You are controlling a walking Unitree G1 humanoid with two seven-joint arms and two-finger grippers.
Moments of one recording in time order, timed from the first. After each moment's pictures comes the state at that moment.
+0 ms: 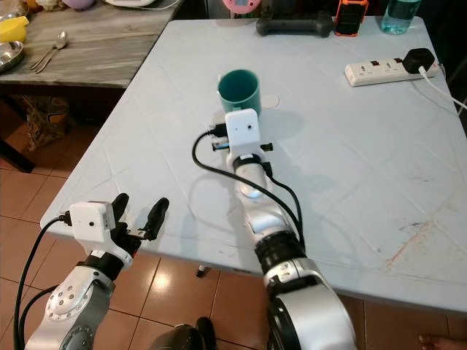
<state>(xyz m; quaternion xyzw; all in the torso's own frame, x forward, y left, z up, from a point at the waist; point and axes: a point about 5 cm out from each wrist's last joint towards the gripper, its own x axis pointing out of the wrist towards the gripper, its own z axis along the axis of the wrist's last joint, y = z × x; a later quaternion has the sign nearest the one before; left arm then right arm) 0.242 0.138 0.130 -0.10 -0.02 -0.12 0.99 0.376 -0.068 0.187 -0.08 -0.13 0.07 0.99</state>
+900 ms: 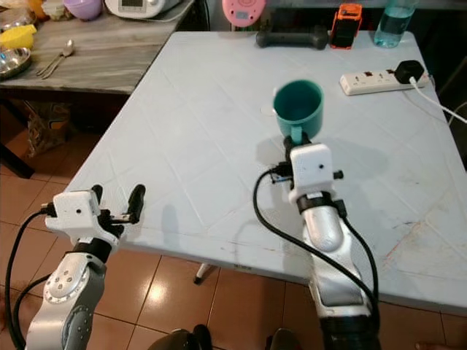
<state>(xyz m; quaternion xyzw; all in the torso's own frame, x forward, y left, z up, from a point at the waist) 0.263 0.167 0.122 -0.06 -0.03 -0.01 1.00 0.302 -0.159 0.179 -0.13 -0.13 0.02 0.98</state>
